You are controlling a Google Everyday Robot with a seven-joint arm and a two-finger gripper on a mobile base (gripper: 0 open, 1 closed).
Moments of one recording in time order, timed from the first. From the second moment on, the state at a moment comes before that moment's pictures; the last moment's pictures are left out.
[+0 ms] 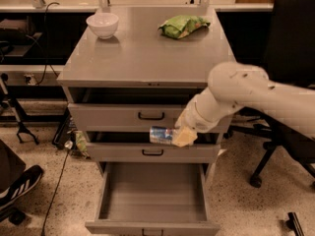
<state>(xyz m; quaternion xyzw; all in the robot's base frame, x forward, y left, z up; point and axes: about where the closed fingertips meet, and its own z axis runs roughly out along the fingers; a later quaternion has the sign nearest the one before) 0.547 -0.075 0.716 -0.62 0.75 0.08 0.22</state>
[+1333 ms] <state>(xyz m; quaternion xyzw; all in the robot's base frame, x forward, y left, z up) 0.536 -0.078 0.590 -0.57 0.78 0.16 0.20</state>
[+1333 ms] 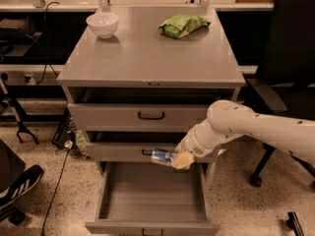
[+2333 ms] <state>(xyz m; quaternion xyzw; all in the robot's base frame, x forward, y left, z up) 0.541 -0.069 0.473 -0.53 0.78 0.27 0.20</state>
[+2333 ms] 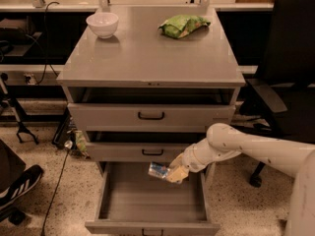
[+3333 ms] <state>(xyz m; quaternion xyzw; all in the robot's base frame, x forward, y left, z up) 0.537 -0.061 0.416 -0.51 0.78 0.28 0.20</state>
